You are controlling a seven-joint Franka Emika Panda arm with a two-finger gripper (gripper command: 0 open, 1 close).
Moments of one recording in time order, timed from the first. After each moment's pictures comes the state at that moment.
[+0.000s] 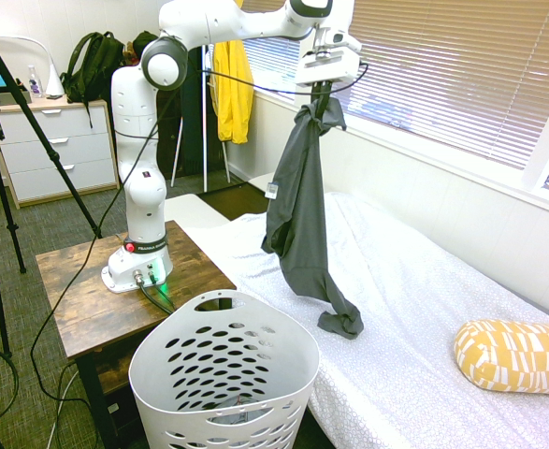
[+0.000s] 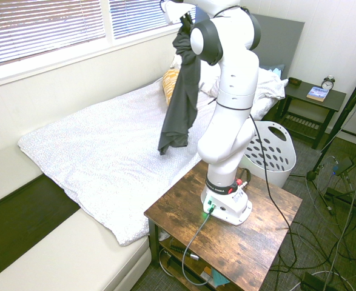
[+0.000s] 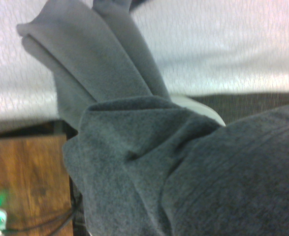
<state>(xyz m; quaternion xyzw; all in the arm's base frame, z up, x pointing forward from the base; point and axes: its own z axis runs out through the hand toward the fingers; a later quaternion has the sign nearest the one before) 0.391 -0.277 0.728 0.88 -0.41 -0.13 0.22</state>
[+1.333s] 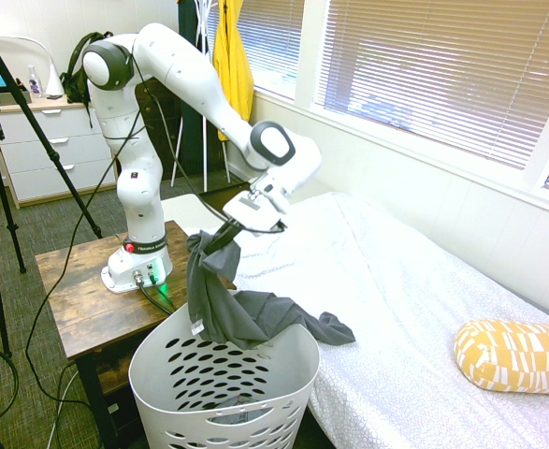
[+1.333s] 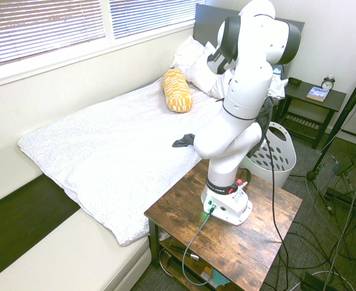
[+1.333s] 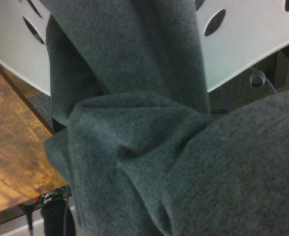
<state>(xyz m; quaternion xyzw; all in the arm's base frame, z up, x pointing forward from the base) 0.133 -0.379 0.352 0.74 -0.49 -0.38 0.27</state>
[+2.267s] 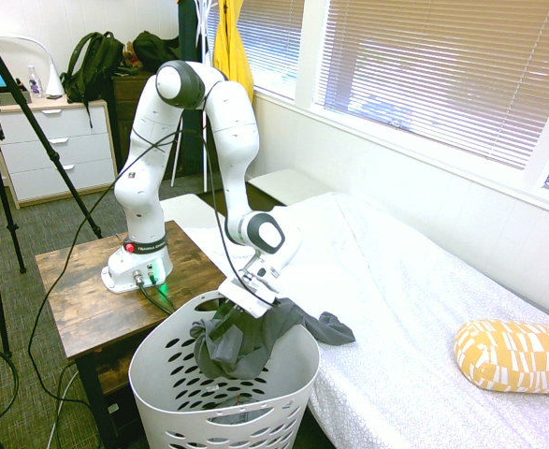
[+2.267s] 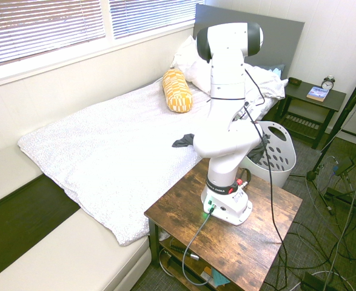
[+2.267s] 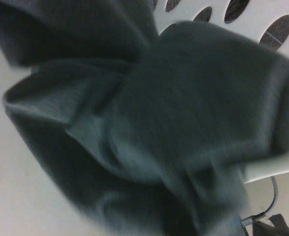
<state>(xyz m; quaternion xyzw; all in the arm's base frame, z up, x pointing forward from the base) 0.142 -0.419 0.182 0.75 -0.46 -0.35 0.33</state>
